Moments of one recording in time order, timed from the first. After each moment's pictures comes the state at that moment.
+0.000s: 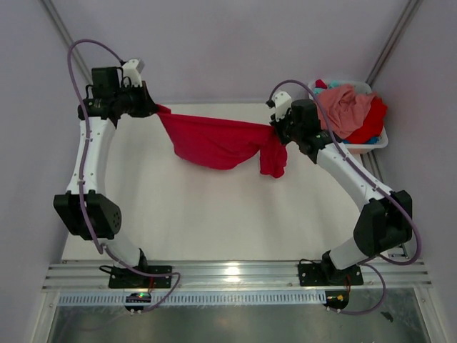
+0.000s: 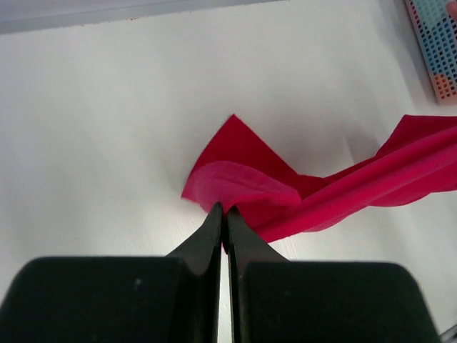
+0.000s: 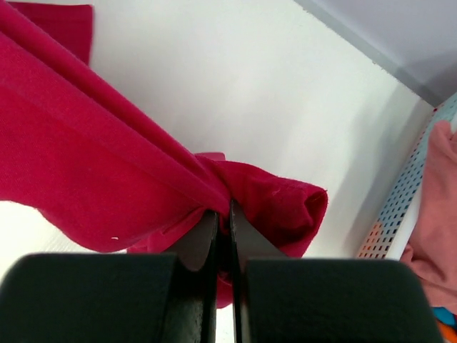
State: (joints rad) left arm 0.03 1.68 1.83 -0.75 0.44 -0.03; right arm 0.34 1.52 1.29 -0.29 -0.06 -0.28
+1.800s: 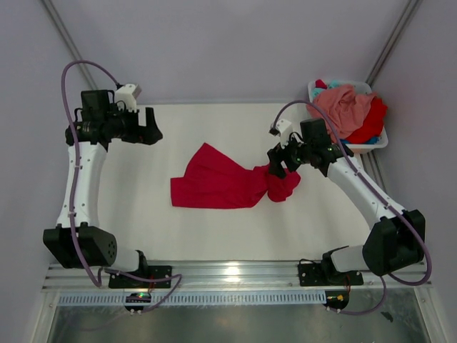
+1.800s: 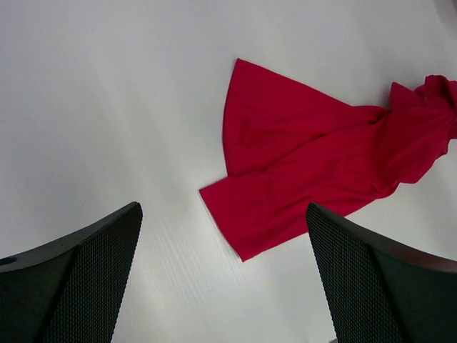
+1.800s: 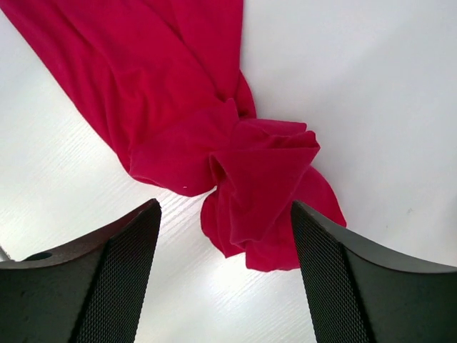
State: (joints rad) left arm 0.07 1.42 1.59 -0.88 0.47 0.13; right arm 0.29 1.37 1.13 -0.57 -0.44 -0.37
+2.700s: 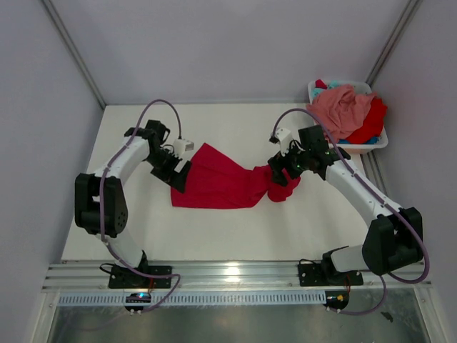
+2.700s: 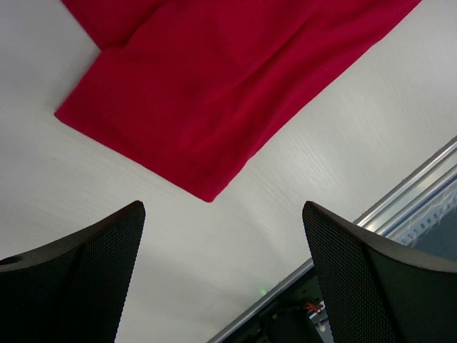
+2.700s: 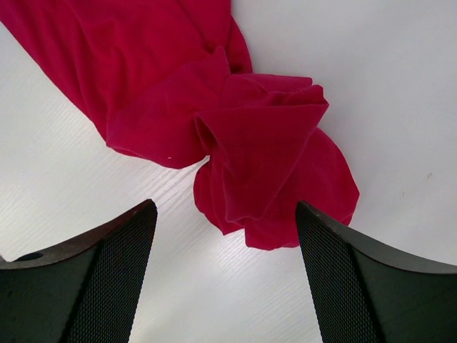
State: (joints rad) left arm -0.17 1.72 1.35 -1.06 0.44 0.47; right arm 0.29 1.37 1.06 -0.59 -0.39 -0.38
